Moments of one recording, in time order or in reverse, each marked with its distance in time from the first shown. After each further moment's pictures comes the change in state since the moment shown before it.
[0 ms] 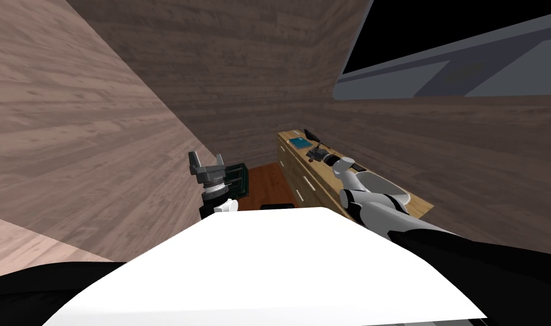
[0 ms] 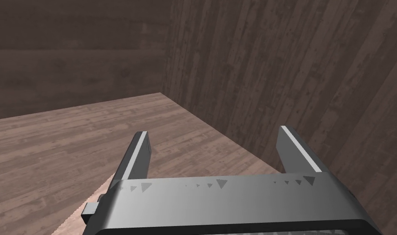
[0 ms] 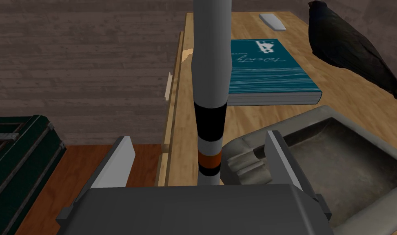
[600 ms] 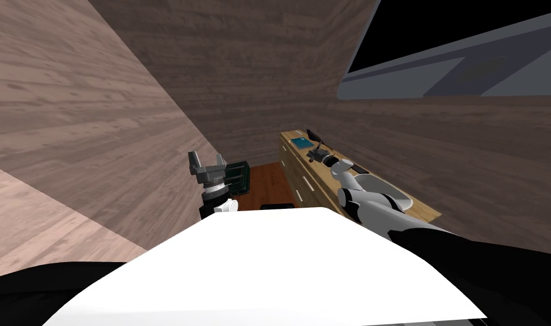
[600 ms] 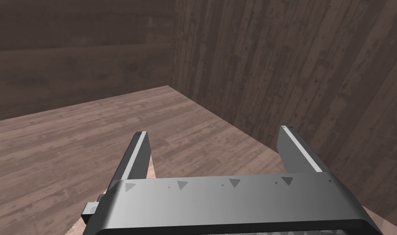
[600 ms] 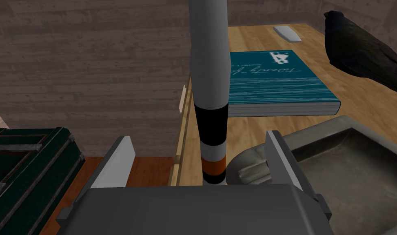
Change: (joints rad) left arm 0.000 0.000 0.000 0.000 0.000 0.000 0.000; right arm -0.017 0.025 -0.029 0.072 -0.130 0.037 0.124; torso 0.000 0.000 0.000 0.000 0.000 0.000
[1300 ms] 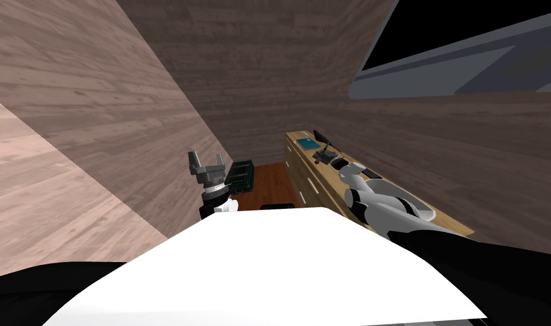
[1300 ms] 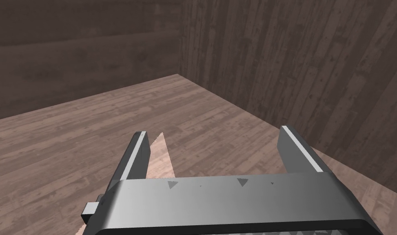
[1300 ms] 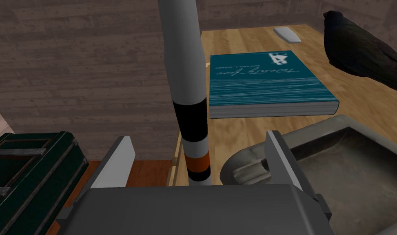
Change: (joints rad) left arm 0.000 0.000 0.000 0.000 0.000 0.000 0.000; right arm 0.032 -0.072 -0.073 0.083 -0.063 0.065 0.048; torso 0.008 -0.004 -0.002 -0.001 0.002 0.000
